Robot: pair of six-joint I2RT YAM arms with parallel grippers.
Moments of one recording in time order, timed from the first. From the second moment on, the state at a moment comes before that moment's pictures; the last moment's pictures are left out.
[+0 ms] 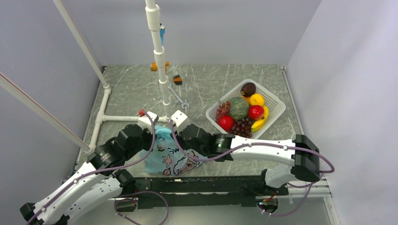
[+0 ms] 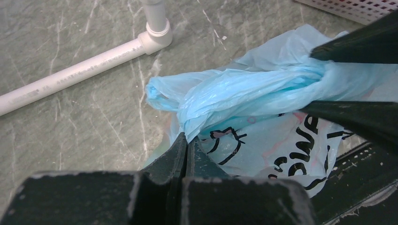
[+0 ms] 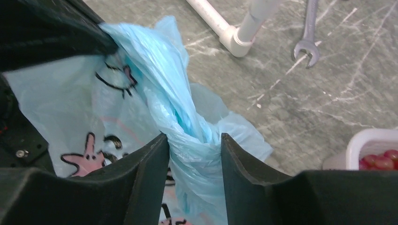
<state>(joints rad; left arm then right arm) -0.77 0.58 0.68 -0.66 -0.22 -0.20 1.28 1.44 1.07 -0.14 0.41 0.16</state>
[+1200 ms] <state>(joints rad) -0.77 0.51 0.68 -0.69 -0.34 -0.25 1.00 1.21 0.78 0.00 -0.17 0.28</state>
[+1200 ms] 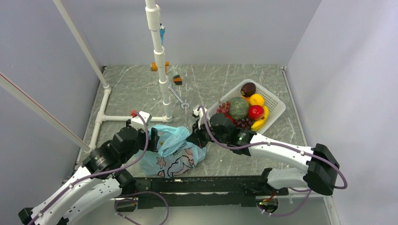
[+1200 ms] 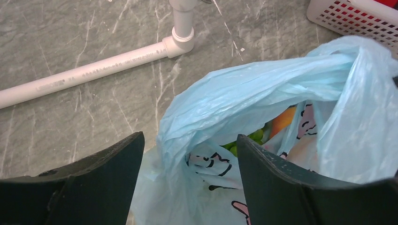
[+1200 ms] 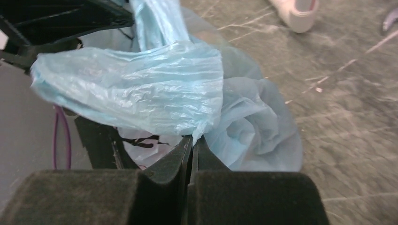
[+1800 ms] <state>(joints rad) -0.77 0.47 0.69 -0.73 -0.45 -0.29 1.05 1.23 0.81 -0.02 -0.02 0.34</state>
